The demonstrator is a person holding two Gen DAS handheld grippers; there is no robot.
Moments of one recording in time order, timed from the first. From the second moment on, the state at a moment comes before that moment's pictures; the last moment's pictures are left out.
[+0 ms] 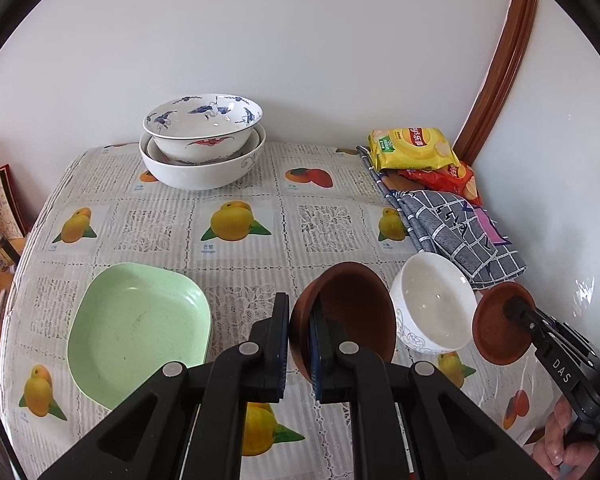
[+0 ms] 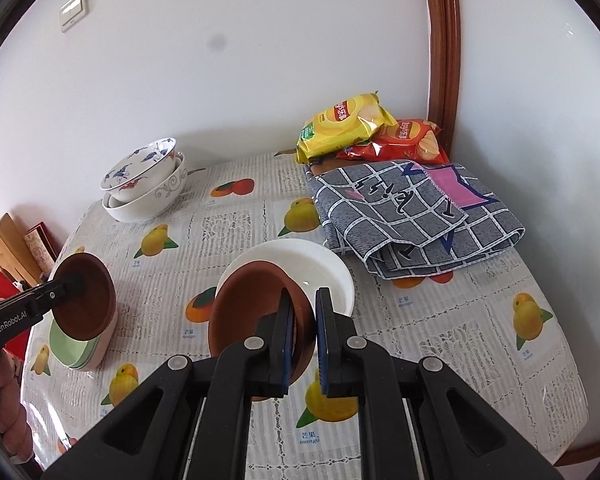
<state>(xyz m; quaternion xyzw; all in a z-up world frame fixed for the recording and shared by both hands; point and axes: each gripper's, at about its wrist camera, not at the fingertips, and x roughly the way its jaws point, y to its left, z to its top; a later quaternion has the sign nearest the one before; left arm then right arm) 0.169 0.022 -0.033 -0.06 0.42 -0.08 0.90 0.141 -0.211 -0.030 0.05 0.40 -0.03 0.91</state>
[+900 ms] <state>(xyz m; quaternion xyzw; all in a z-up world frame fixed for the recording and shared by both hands) 0.204 0.025 -0.052 -0.07 0.44 -0.07 0.89 0.183 -0.209 -0.063 0.05 0.44 -0.02 0.90</state>
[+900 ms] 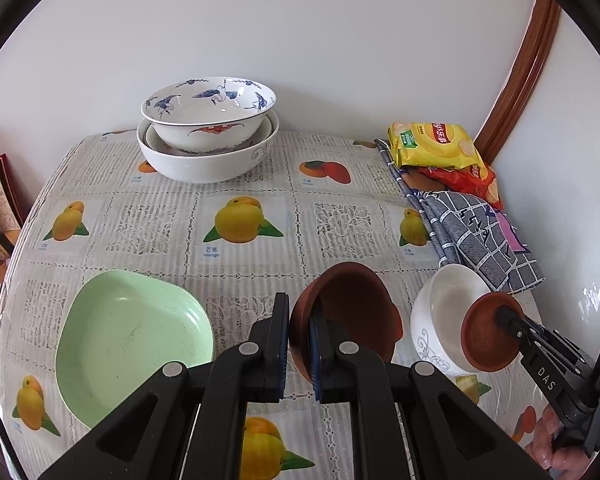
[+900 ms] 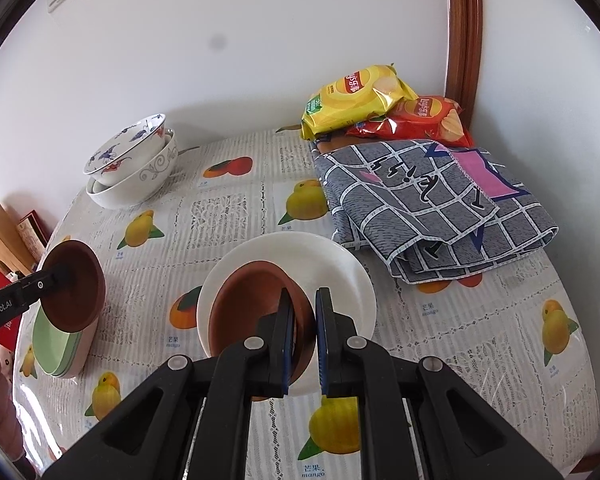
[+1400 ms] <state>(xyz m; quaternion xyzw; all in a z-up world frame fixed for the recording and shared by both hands) 0.222 0.018 -0.068 -0.07 0.46 -0.07 0.88 0.202 -0.210 -0.087 0.04 0.46 -0.03 0.89</state>
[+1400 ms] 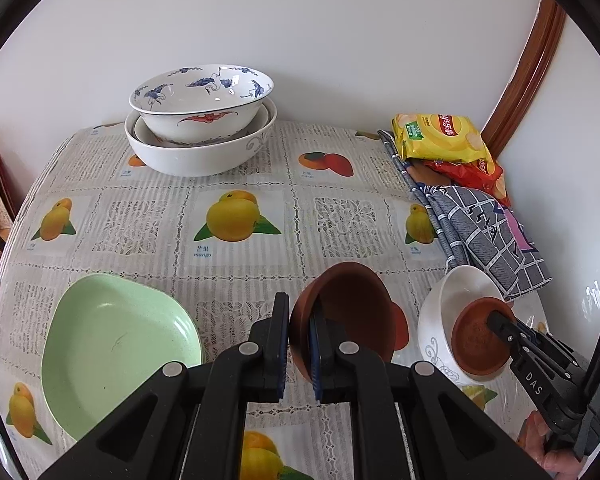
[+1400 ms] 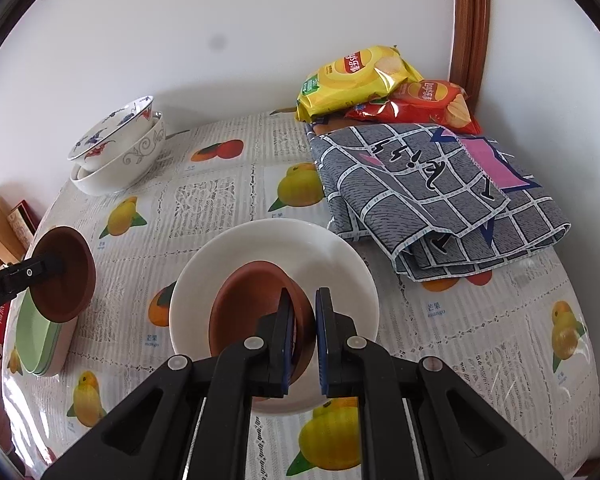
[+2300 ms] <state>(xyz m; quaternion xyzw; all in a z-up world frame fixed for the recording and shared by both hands) 0.241 0.012 -0.089 -0.07 0.48 -0.07 0.87 0.227 -0.205 -0.115 -0.01 0.49 -0.03 0.87</state>
